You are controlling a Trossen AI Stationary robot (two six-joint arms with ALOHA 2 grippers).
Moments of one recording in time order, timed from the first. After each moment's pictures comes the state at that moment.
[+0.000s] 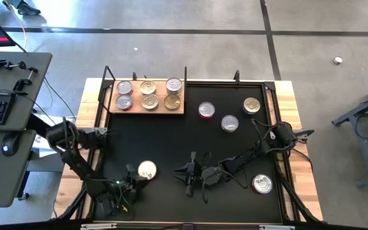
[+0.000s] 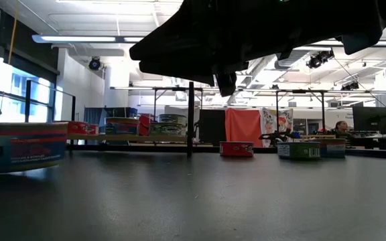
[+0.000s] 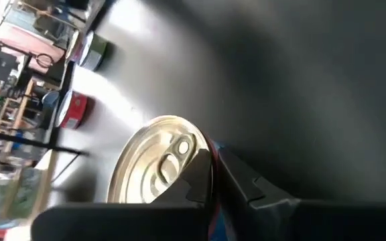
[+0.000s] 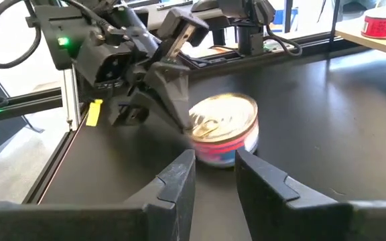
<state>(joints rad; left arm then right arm) -1.09 1.78 0.75 -0.36 -1.04 -0.42 0.46 2.04 1.05 0.74 0.51 0.31</state>
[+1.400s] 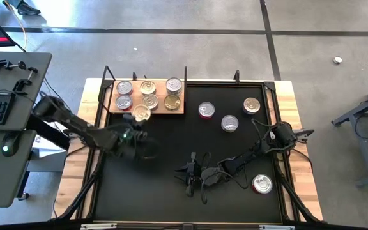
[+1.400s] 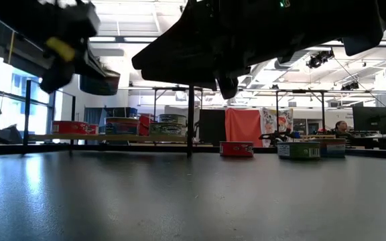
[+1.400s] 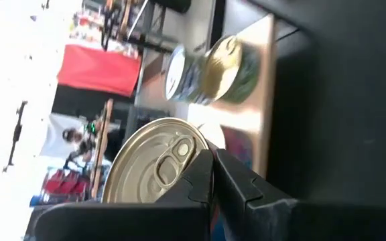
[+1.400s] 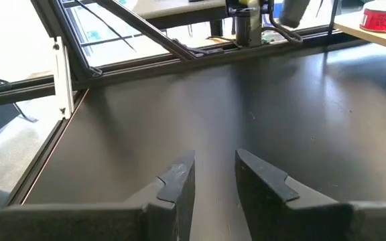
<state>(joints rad) -0.41 1.28 0.72 -0.73 -1.22 -0.05 0.46 2.04 1.05 0.70 0.51 0.31</state>
